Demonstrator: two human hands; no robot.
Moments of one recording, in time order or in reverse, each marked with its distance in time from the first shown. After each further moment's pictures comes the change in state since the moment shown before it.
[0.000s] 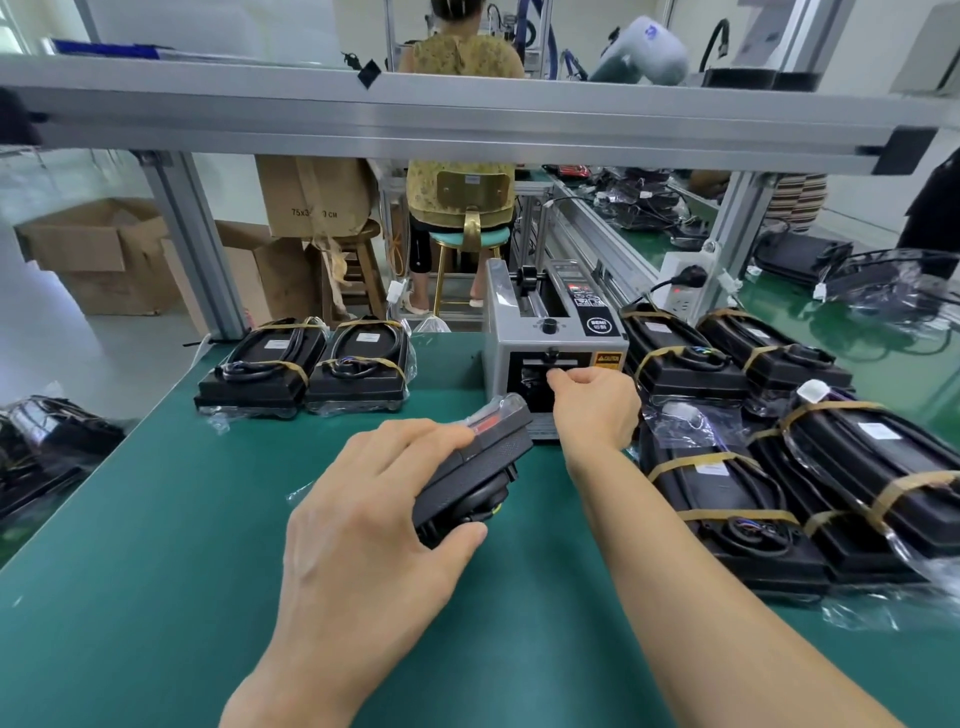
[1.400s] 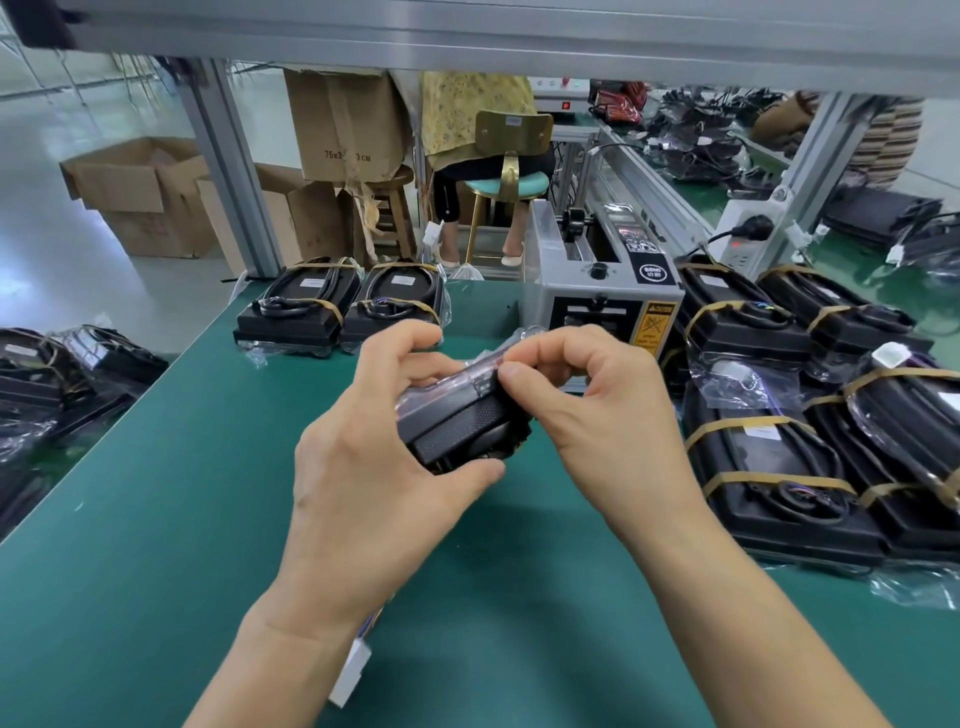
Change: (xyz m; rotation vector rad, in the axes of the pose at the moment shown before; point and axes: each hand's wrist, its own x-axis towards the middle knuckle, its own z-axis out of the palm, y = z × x) left_hand -0.004 -0.007 -0.007 -0.265 0.065 -0.191; right_hand -0.112 -0.030 -0.074 0.188 -0.591 -0.523
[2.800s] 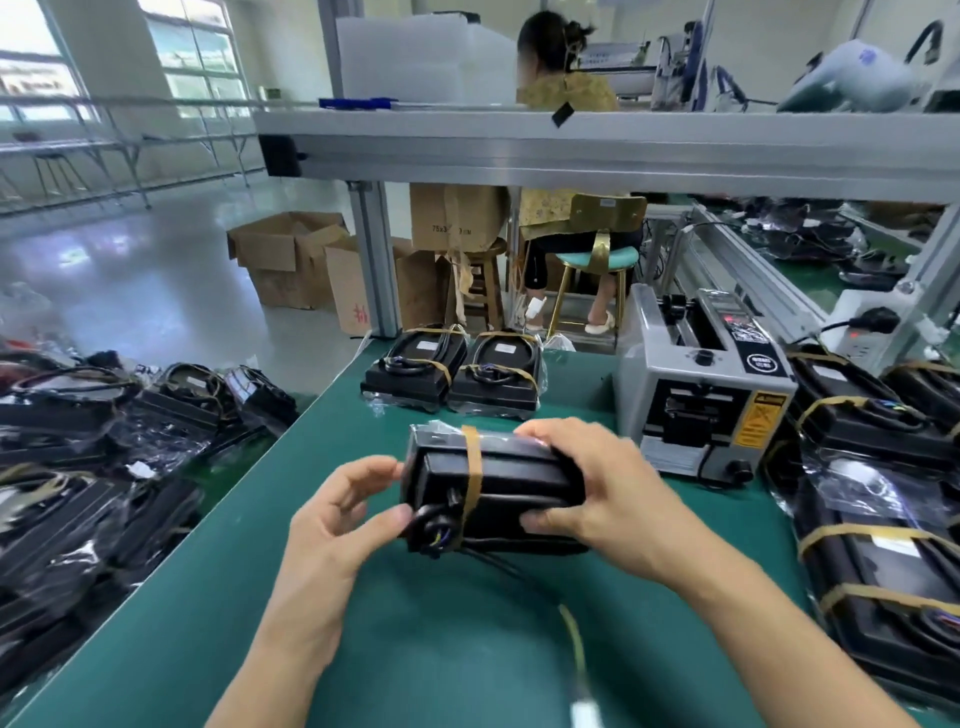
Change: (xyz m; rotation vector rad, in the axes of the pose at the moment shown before) left_hand -0.023 -0.092 -0.065 -0.543 0.131 -0.375; right_hand 0.034 0.034 0.038 -0.380 -0.523 -0.307
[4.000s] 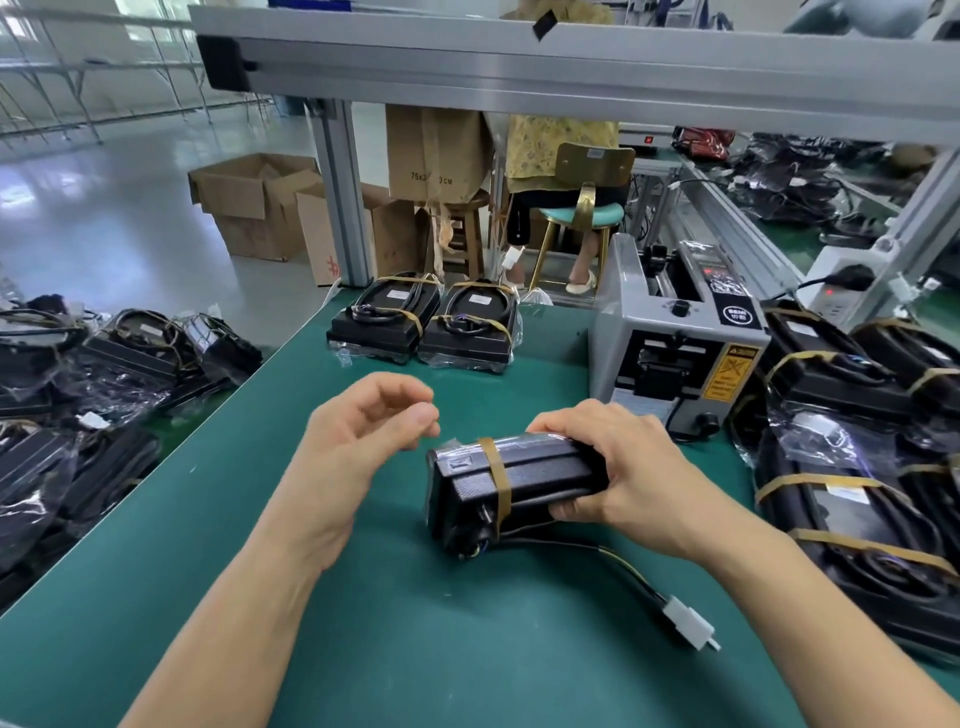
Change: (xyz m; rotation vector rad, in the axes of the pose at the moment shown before) left_hand 0.016 0.022 0.038 0.044 -0.158 -0.062; right_hand -0.028 0.029 -0.015 -0.199 -0.111 0.038
